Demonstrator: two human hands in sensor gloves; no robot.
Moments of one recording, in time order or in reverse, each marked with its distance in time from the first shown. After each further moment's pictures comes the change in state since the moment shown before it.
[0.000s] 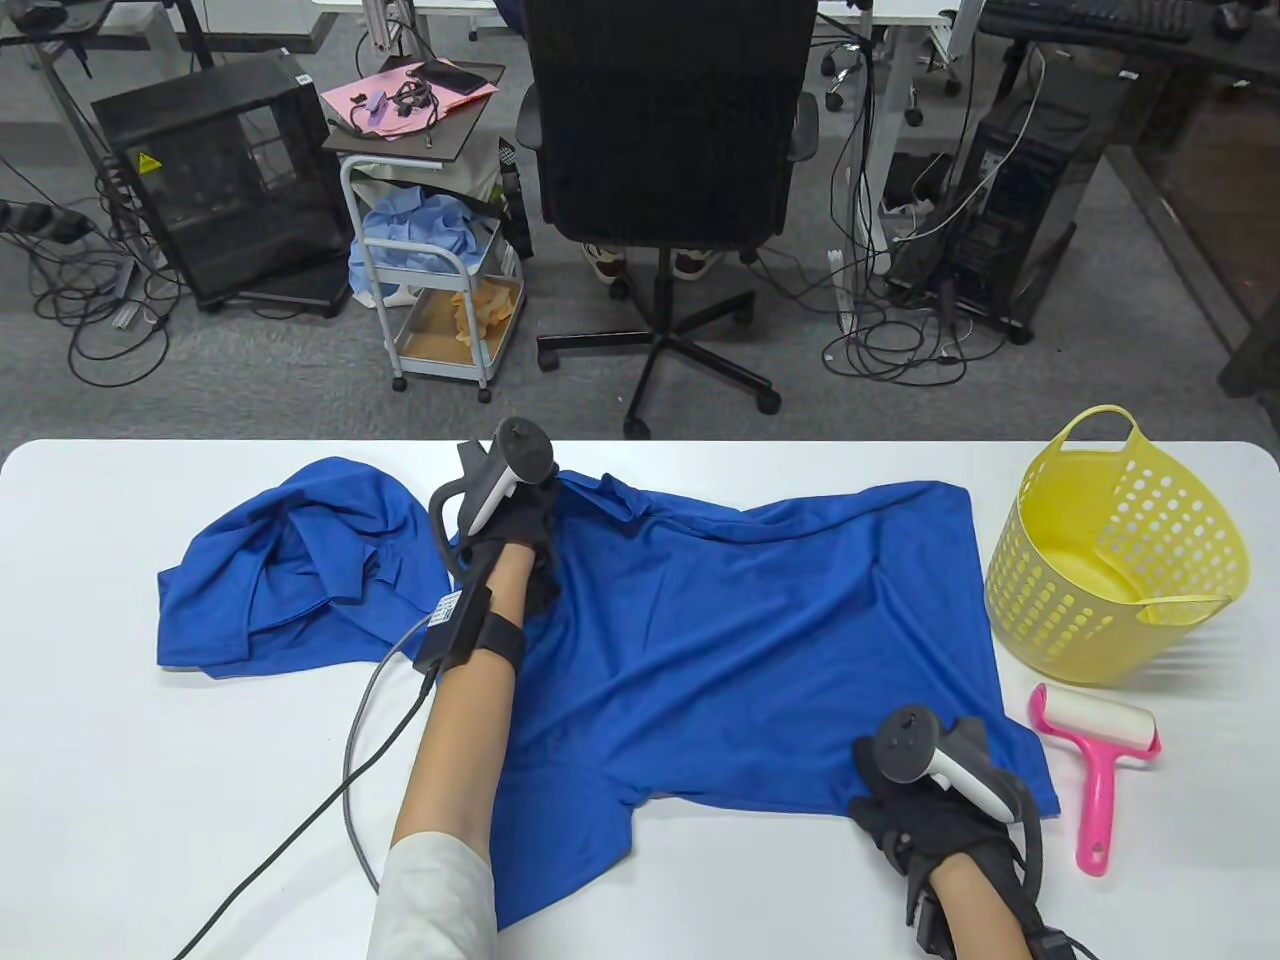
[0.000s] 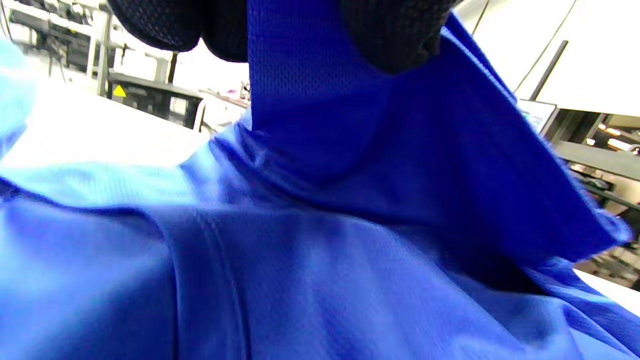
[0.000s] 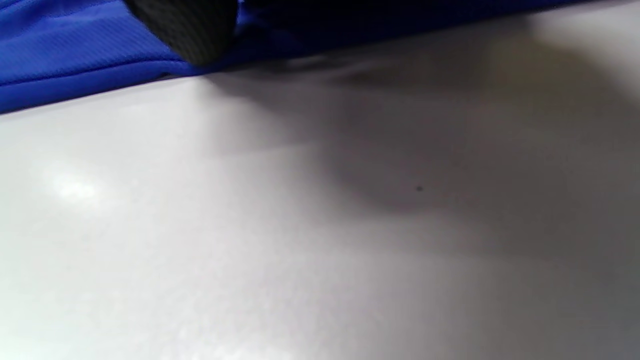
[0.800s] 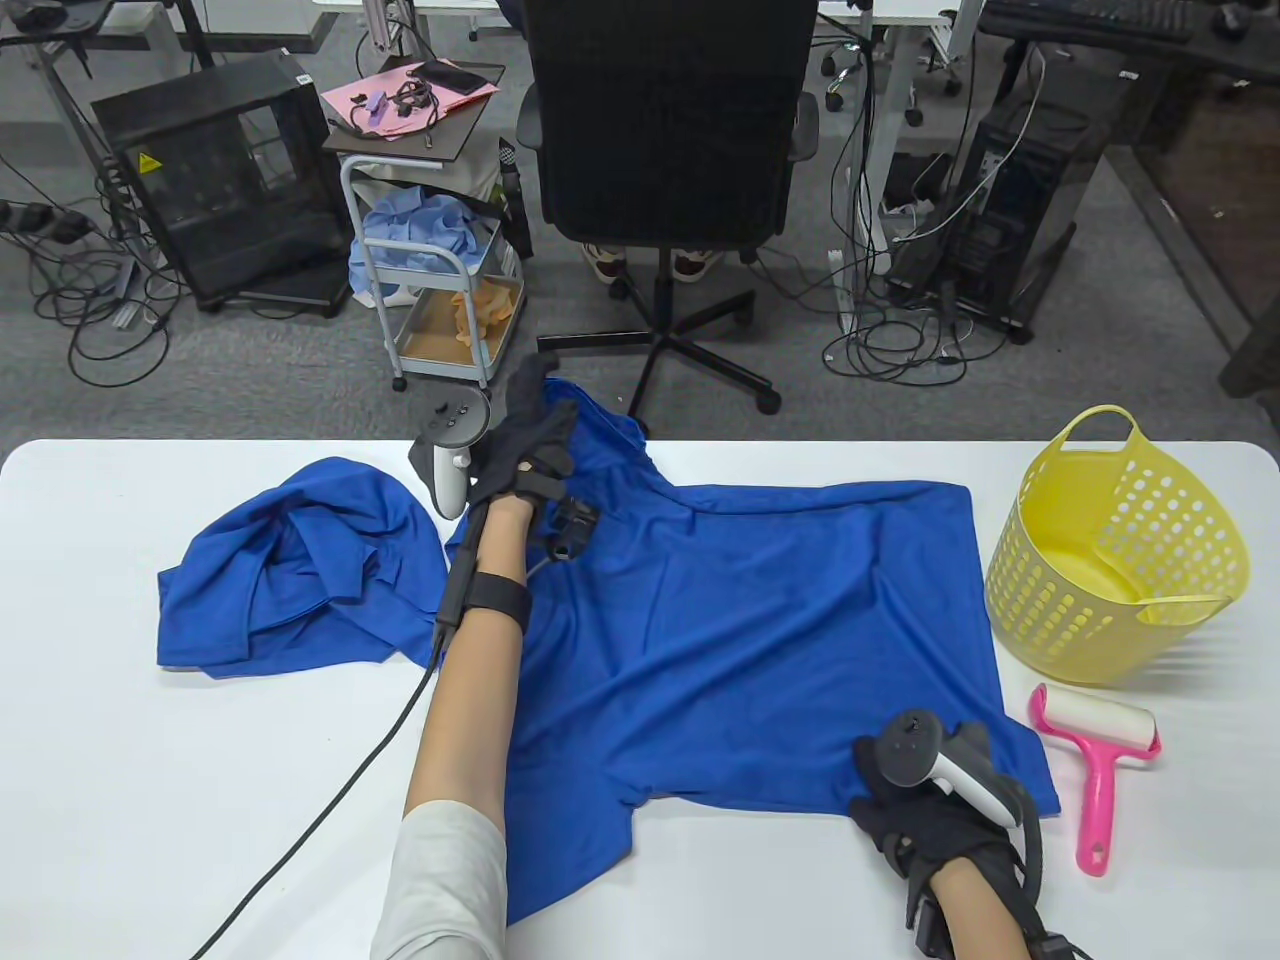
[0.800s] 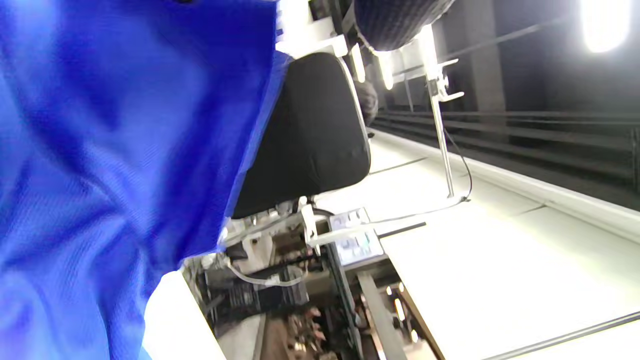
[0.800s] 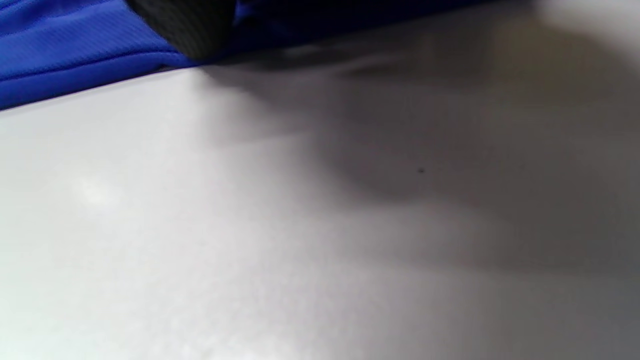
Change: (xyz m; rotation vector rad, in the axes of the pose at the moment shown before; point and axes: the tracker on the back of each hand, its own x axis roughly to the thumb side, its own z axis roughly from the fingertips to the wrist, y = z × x) left_hand -0.014 0.007 -0.029 -0.071 -0.158 0.946; right_hand -0.002 0.003 0.001 -0.005 -0.002 -0.014
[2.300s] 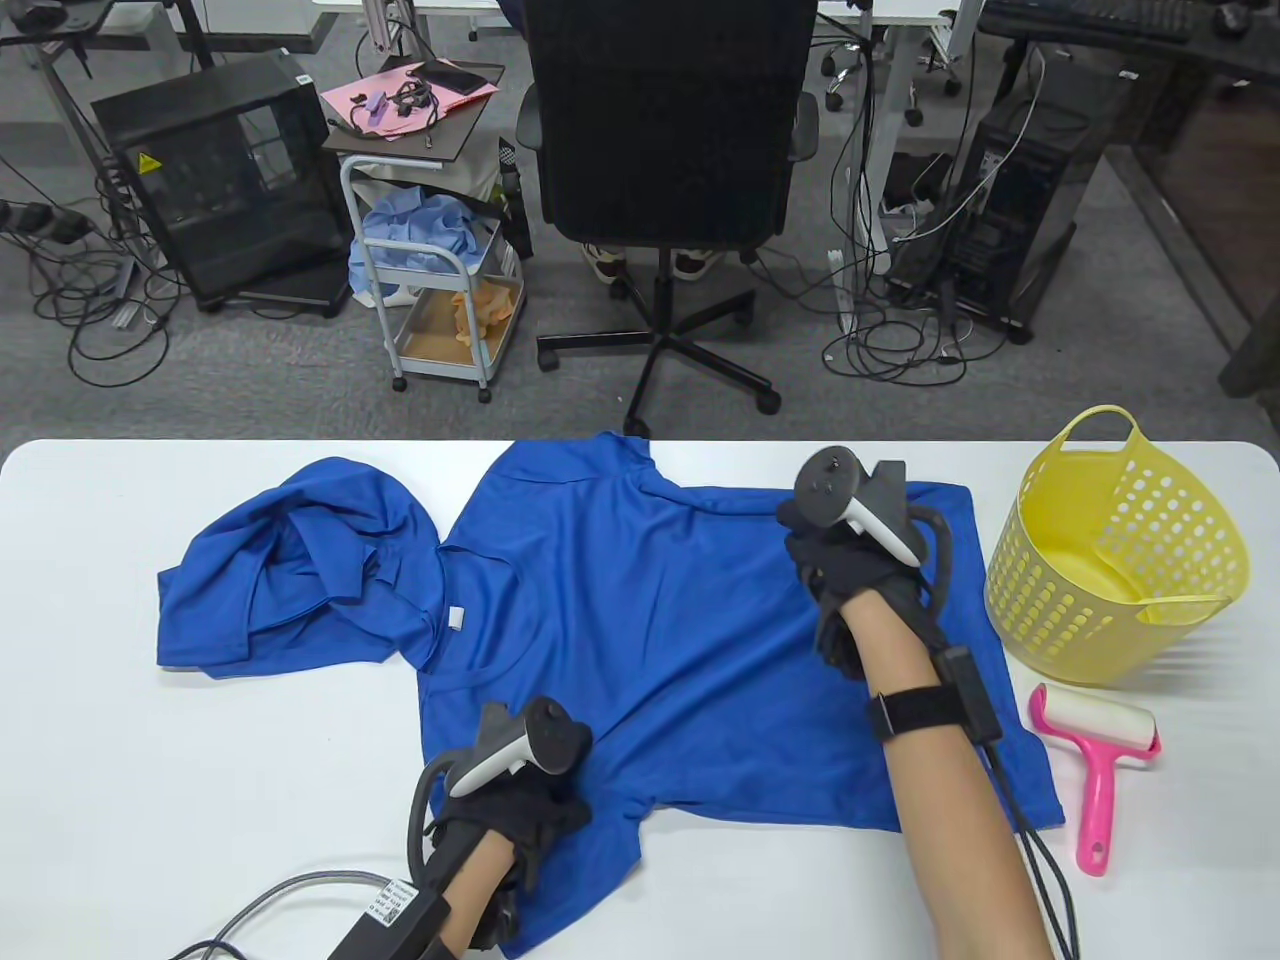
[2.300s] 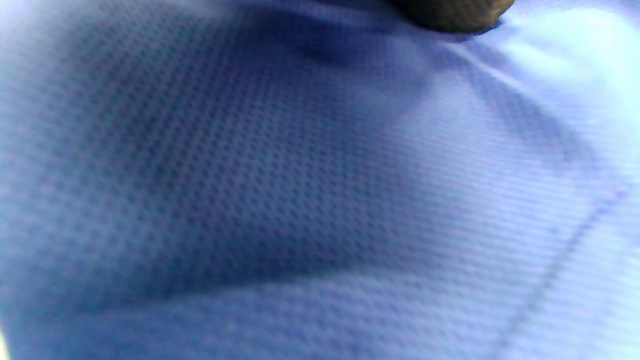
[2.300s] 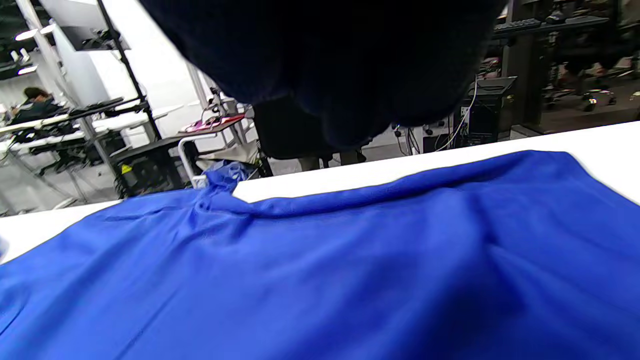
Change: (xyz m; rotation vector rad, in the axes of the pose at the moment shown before) left_hand -0.072 -0.067 0.277 -0.700 0.344 -0.996; right_hand 0.138 -0.197 -0.087 -0.463 -0.101 0.011
